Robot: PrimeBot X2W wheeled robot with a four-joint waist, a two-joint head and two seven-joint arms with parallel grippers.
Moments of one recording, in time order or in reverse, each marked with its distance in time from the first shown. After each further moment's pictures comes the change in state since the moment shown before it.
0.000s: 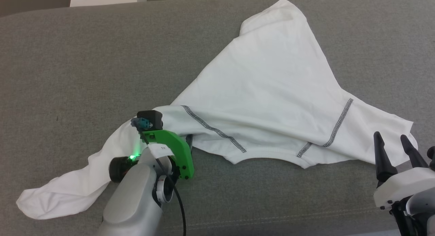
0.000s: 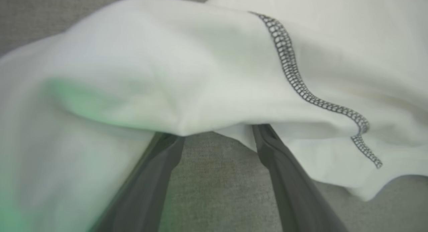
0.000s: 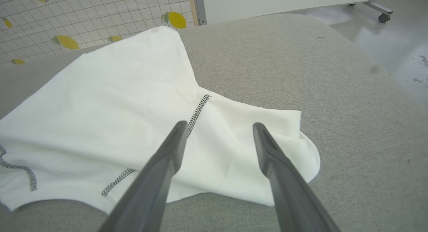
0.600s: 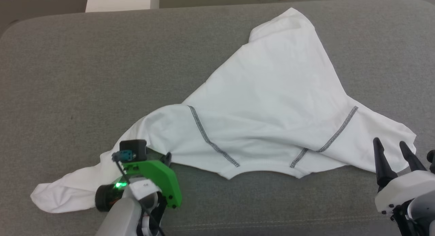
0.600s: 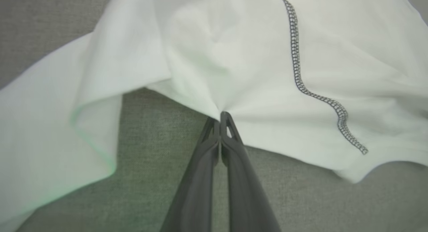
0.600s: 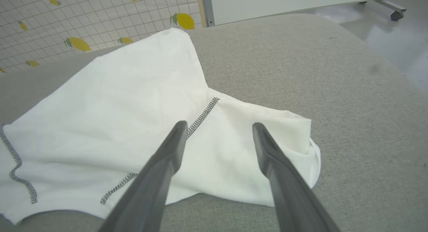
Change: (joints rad) left arm 0.192 0.074 0.011 -0.225 -0.015 0.004 -0.060; right arm 0.011 0.000 -0.002 -0.004 0.021 0.000 0.032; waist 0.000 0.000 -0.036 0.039
